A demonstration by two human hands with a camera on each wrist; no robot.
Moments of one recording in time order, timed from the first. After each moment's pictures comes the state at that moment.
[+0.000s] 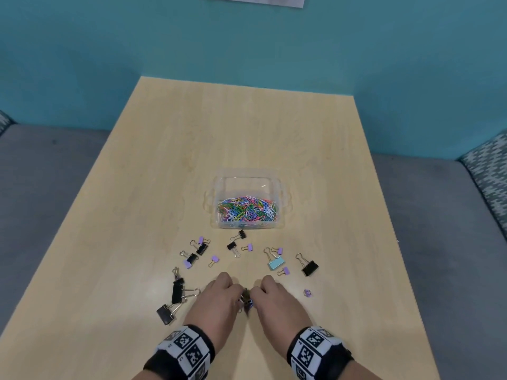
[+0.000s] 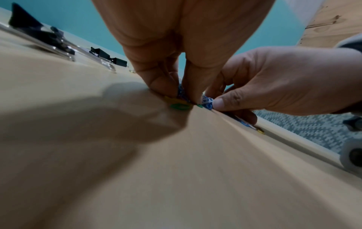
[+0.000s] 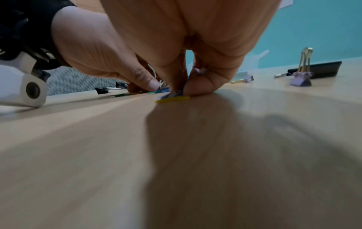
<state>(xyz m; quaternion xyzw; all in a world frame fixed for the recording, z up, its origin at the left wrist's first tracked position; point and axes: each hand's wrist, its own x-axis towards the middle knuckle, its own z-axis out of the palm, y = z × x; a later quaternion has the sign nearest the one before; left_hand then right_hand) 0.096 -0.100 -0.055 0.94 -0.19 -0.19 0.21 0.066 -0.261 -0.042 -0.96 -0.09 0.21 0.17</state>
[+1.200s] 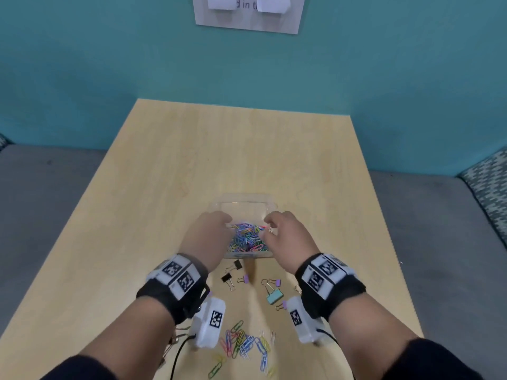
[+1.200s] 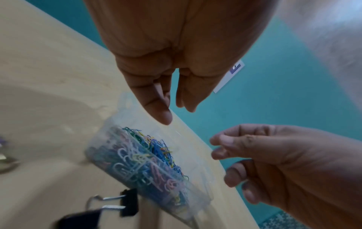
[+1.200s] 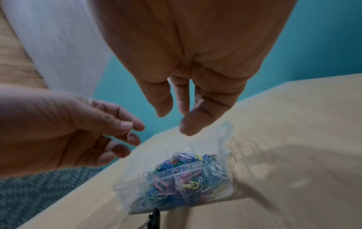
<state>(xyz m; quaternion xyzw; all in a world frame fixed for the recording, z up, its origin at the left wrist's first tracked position) 0.257 -0.125 0.013 0.89 -0.01 -0.12 0.43 0.226 -0.310 0.022 -0.94 0.06 0.08 0.33</state>
